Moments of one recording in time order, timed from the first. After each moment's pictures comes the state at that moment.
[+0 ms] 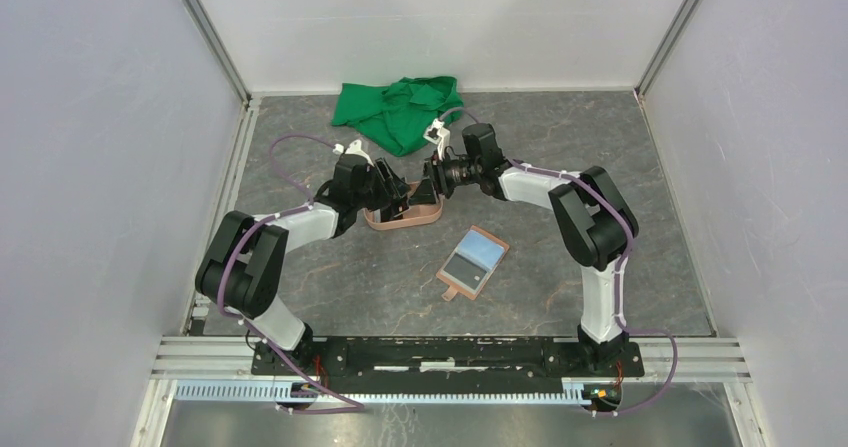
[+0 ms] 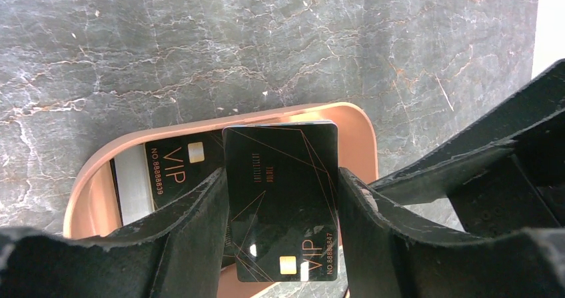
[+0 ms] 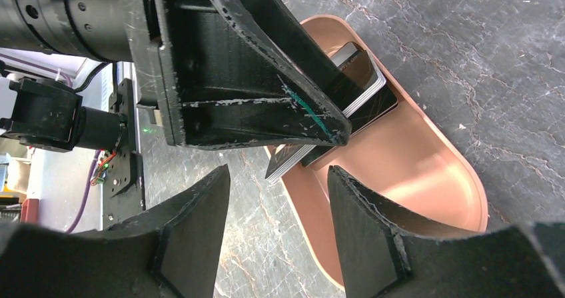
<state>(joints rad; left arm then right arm) -0.38 1.61 0.77 0.26 0.10 -0.72 0.54 2.02 1.27 0.21 -0.88 0.23</state>
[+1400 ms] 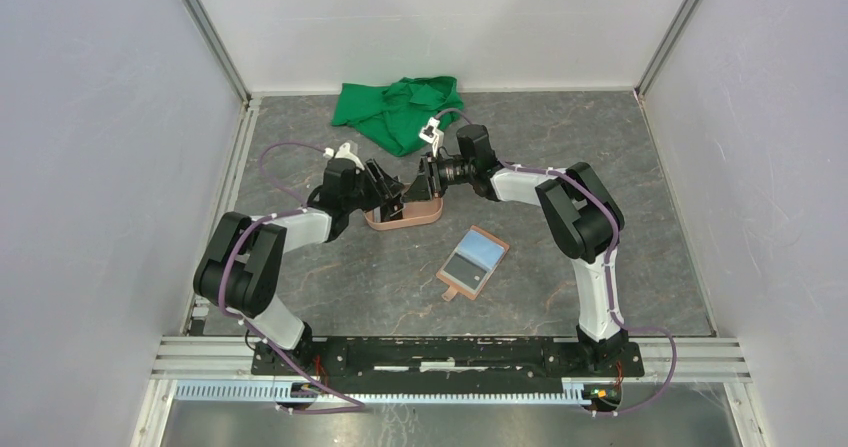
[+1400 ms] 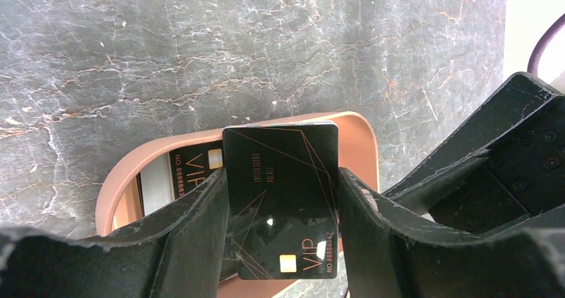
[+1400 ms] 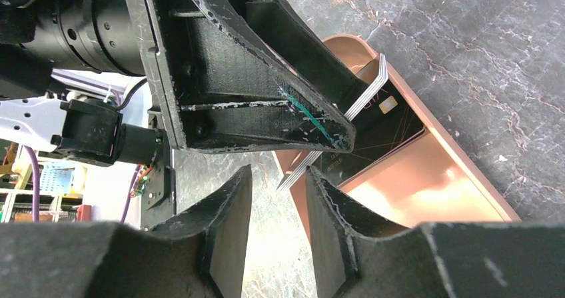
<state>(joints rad) -0.32 1.61 0.71 0.38 0.16 -0.75 0.55 2.13 1.33 0.34 -0.95 0.40</state>
